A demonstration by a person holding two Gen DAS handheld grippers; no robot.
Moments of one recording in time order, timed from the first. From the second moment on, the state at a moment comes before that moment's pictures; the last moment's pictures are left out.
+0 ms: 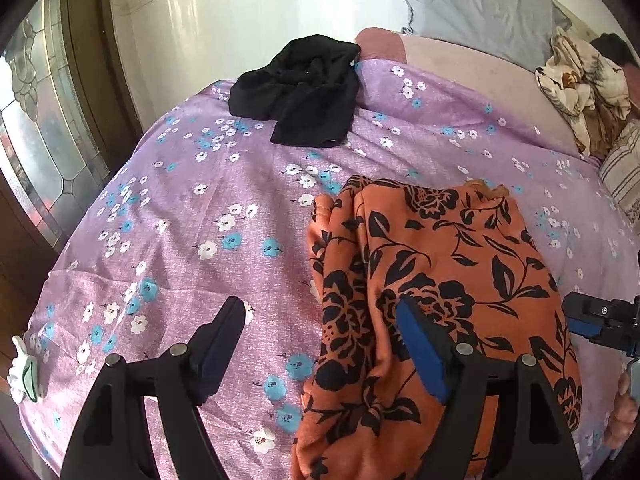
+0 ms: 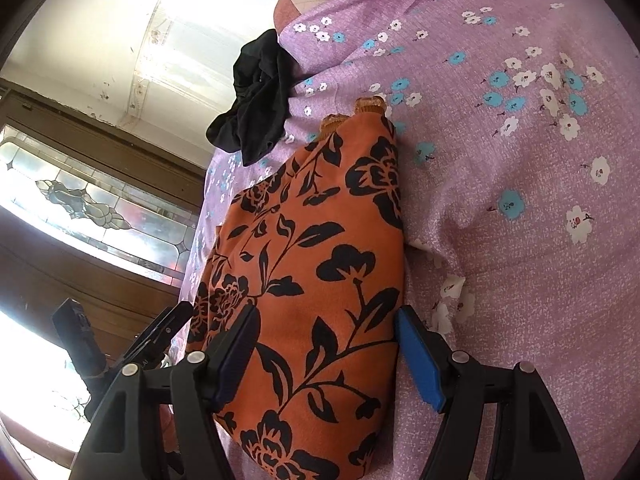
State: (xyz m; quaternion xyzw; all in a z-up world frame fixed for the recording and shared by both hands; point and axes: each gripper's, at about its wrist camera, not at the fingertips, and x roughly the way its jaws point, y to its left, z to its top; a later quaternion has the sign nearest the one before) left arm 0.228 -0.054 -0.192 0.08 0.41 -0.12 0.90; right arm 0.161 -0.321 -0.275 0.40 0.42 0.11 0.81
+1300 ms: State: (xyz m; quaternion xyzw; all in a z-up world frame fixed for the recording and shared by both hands) left arm 0.228 -0.074 -0.204 0.11 0.42 -0.12 0.89; right arm 0.160 -0.319 -0.274 0.39 0.42 0.11 0.81
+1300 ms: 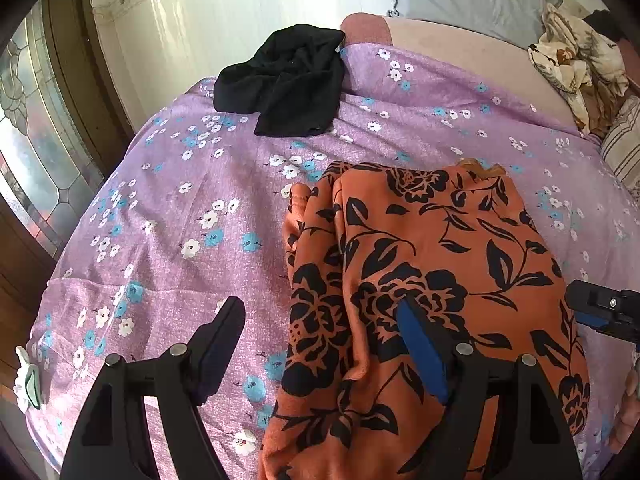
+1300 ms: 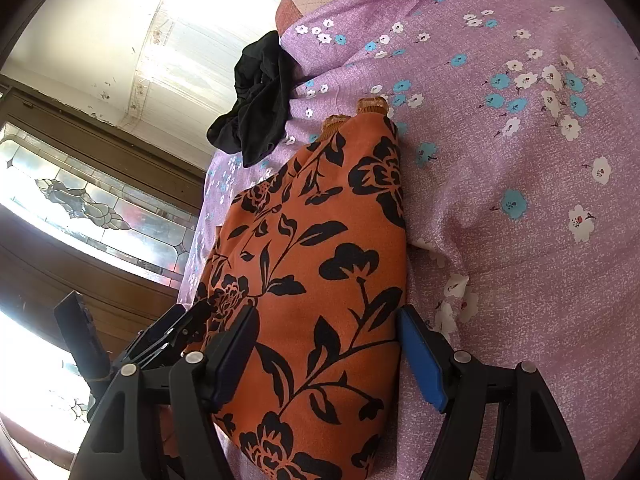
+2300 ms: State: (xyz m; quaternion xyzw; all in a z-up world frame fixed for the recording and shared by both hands) left arm 0.265 -0.040 -0.251 -0.10 0.57 -0.23 0.79; right arm 0.169 -0.322 -0.288 0.42 0.42 0.11 0.80
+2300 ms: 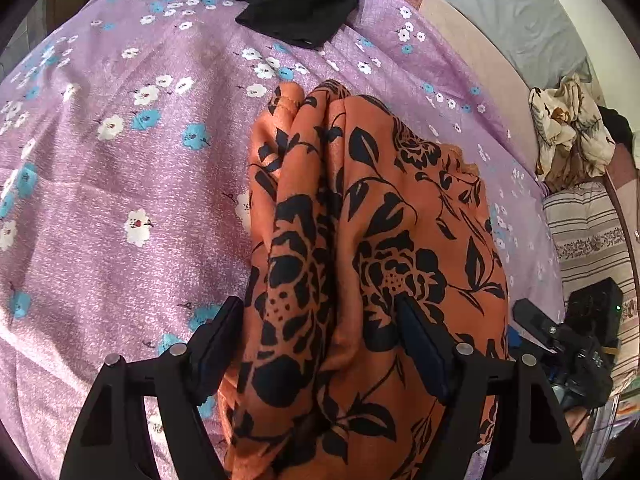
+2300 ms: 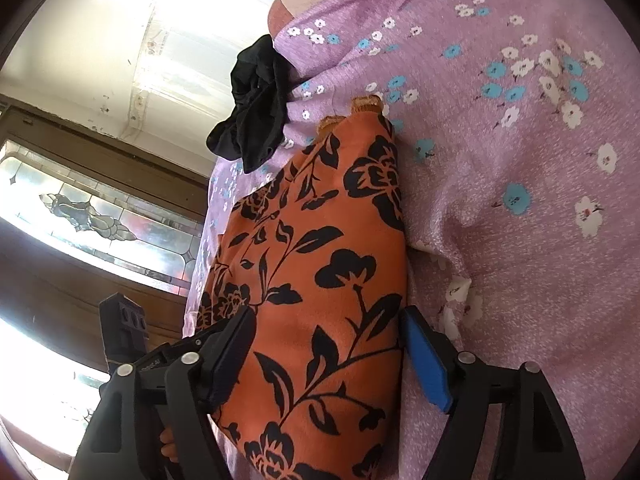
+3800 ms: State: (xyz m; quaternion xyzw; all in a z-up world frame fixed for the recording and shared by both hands) left arm 0.167 -0.159 -0.209 0.04 0.49 -0.29 0.82; right arm 0.090 -0.372 -0.239 0.30 0.37 0.07 0.88
